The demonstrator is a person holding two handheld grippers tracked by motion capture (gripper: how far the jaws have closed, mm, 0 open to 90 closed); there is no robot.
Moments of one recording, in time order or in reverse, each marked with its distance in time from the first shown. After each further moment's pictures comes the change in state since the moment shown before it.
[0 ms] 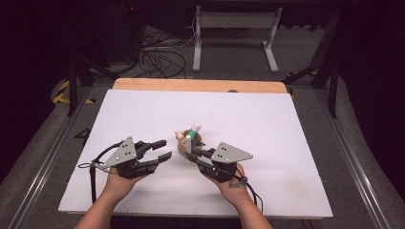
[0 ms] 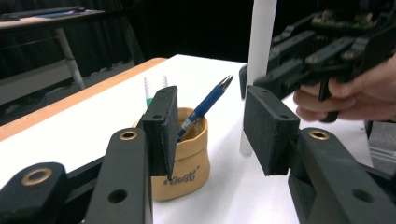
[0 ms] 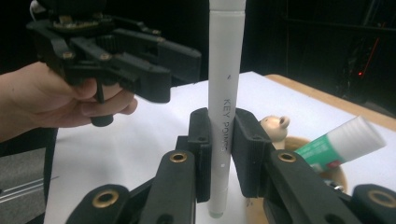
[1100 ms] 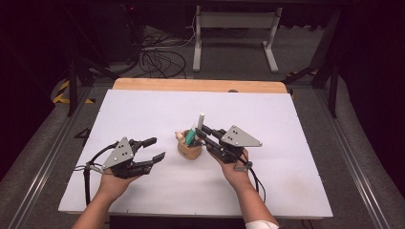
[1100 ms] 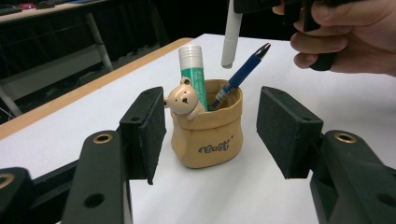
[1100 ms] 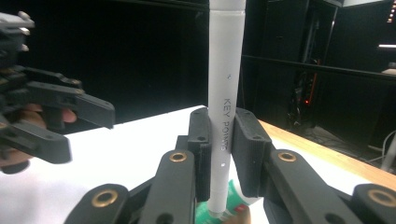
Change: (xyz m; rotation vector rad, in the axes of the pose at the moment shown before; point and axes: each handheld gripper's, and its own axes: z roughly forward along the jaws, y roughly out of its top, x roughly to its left) left arm 0.007 -0.009 -0.009 0.064 0.101 0.025; right arm -0.043 0.009 0.004 -0.137 -0.164 -0.012
